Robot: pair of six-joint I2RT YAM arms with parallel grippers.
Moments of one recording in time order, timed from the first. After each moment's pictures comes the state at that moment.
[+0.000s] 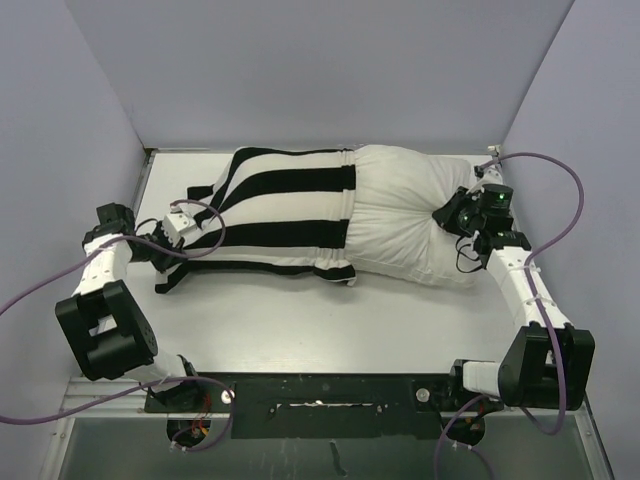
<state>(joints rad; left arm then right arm) 0.38 1.50 1.03 -0.78 0.70 1.20 -0.07 1.27 0.92 -0.22 -0.21 0.32</state>
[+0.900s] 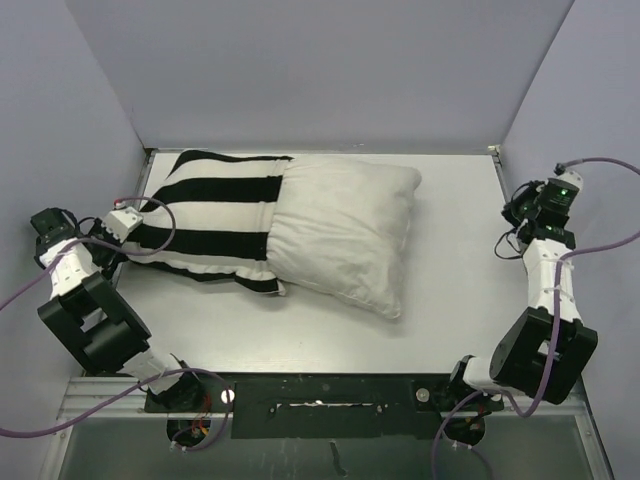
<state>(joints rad) 0.69 1.57 1.13 -0.59 0.56 1.30 -0.45 1.34 1.05 -0.25 -0.10 0.38</state>
